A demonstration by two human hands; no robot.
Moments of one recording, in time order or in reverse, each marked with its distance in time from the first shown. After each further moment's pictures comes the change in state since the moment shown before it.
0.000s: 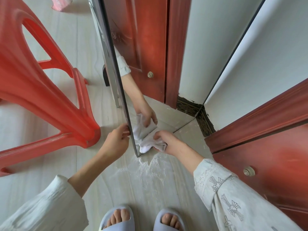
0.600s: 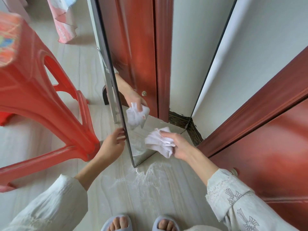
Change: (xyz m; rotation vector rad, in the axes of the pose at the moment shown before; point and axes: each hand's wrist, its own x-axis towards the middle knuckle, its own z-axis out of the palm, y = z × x) left_hand -0.033 0.042 -0.020 -0.089 0.048 0.051; right_hand -0.074 -0.019 -0.046 0.114 -0.108 -0.217
